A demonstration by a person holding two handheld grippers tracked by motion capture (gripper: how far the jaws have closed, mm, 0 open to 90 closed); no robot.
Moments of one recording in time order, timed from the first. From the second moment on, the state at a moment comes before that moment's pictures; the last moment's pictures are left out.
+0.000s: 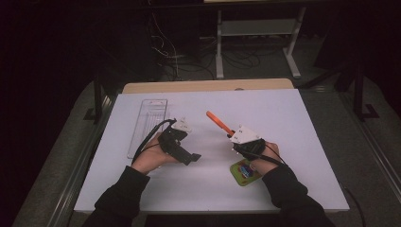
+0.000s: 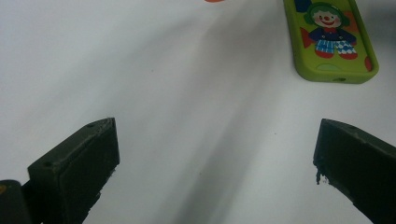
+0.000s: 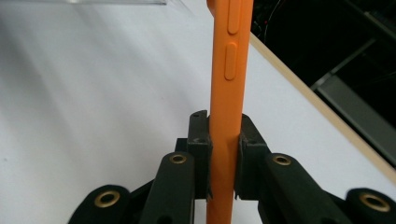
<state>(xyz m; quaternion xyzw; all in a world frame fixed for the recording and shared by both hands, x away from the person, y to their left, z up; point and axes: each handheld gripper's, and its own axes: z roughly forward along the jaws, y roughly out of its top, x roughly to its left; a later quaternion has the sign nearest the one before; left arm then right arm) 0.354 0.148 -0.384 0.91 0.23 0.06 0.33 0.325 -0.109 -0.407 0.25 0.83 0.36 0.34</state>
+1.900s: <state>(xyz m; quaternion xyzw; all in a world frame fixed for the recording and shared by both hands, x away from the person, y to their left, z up) 0.391 0.120 -0.339 0.83 0.28 0.06 0.47 0.331 -0.106 -0.406 0.38 0.78 0.49 0.14</state>
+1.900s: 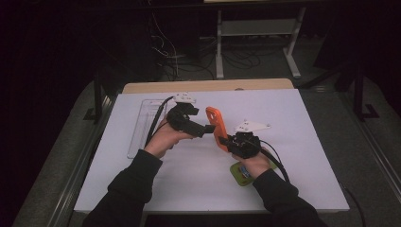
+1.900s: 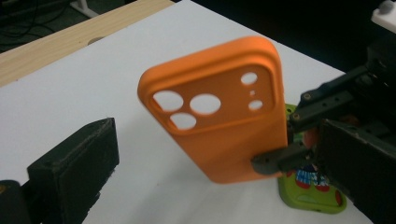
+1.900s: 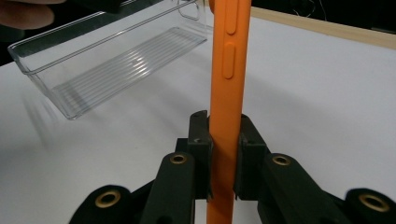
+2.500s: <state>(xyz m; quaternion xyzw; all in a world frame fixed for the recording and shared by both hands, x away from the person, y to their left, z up) 0.397 0.107 -0.351 0.83 0.29 0.04 0.48 0.324 -0.097 -0.400 0.36 0.77 0.51 0.13</state>
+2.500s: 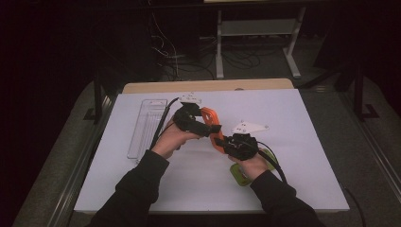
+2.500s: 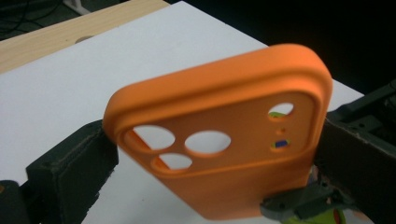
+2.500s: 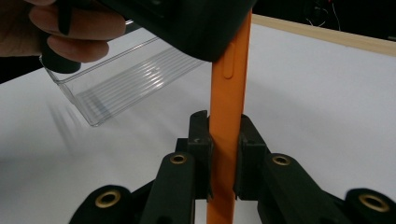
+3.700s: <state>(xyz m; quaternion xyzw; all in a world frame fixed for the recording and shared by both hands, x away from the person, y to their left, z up) 0.397 0.108 -0.347 0.82 0.29 0.04 0.49 0.325 -0.096 -0.406 0.35 0.80 0.48 0.12</state>
